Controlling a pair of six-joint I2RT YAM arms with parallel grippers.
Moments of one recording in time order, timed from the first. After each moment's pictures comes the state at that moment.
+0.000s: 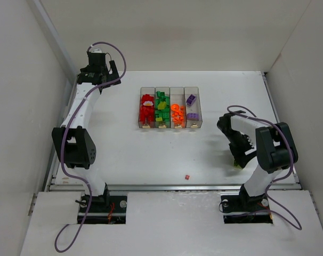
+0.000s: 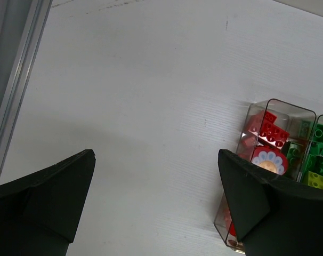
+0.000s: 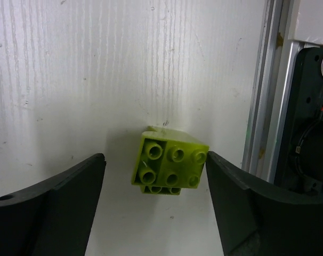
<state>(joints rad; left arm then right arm) -0.07 1.77 1.72 -0.64 -0.23 -0.28 0.23 1.72 0.99 -1.31 0.56 1.78</state>
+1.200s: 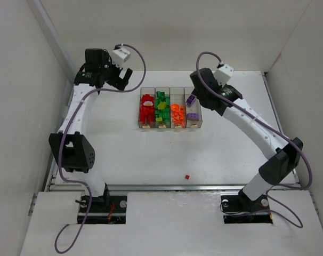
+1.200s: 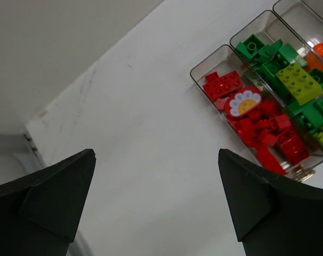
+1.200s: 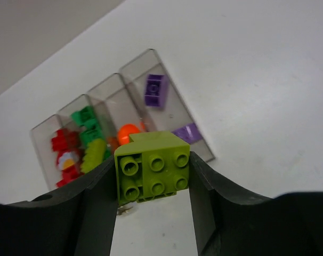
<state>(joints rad) -0.08 1.73 1.74 -0.61 0.30 0.43 0.64 1.62 1.68 -0.88 0.80 0.99</state>
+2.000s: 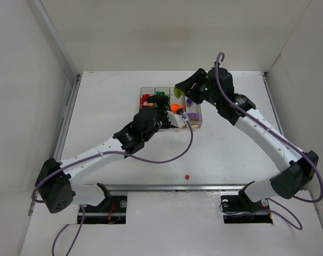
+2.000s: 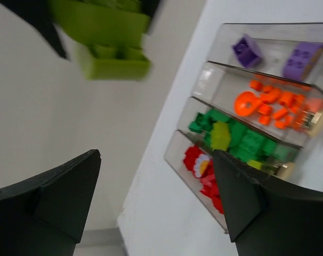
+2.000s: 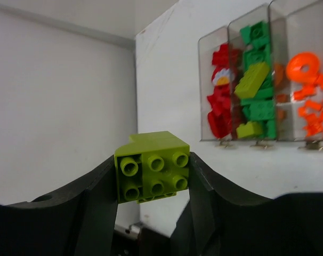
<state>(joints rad) -0.85 1.26 0.95 0.09 -0.22 0.90 0.58 1.45 1.49 -0.38 0.09 1.02</state>
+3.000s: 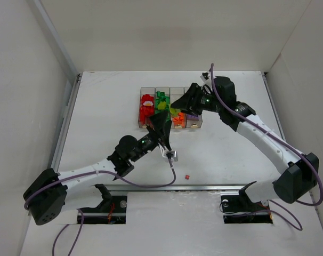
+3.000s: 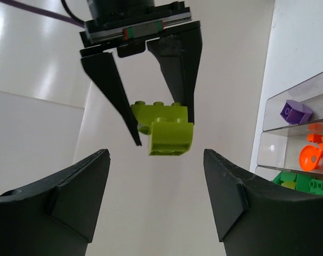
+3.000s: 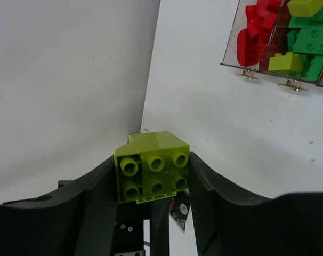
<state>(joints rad) -0.90 1.08 0.45 0.82 0.09 1.43 0.51 1.38 1.27 -0.26 -0.45 0.94</state>
